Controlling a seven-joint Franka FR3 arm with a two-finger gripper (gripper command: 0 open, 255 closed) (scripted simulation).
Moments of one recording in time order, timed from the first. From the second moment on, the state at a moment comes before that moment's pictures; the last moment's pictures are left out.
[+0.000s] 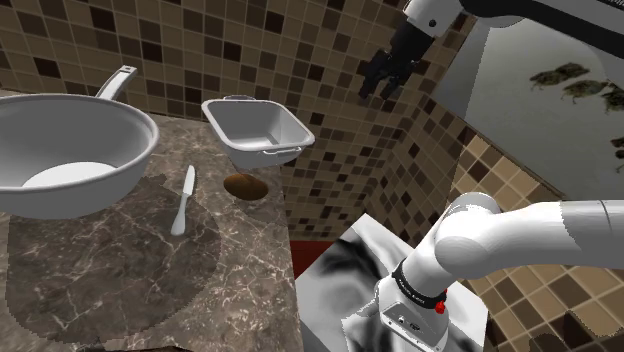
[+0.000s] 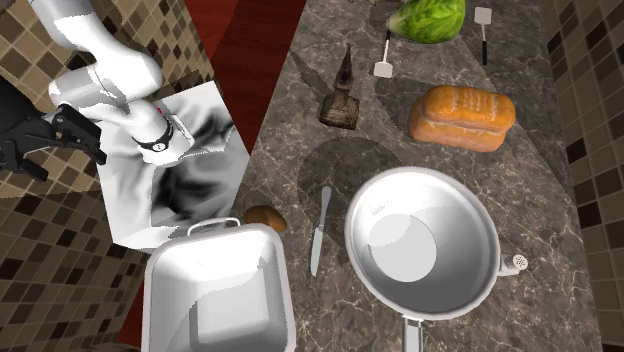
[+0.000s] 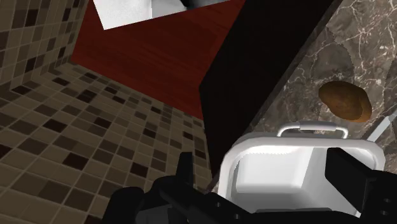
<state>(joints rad) 0.00 -0.82 -0.06 -2.30 -0.01 1.68 0.13</state>
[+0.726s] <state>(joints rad) 0.01 -0.67 0.13 -2.34 0.07 1.82 0.40</state>
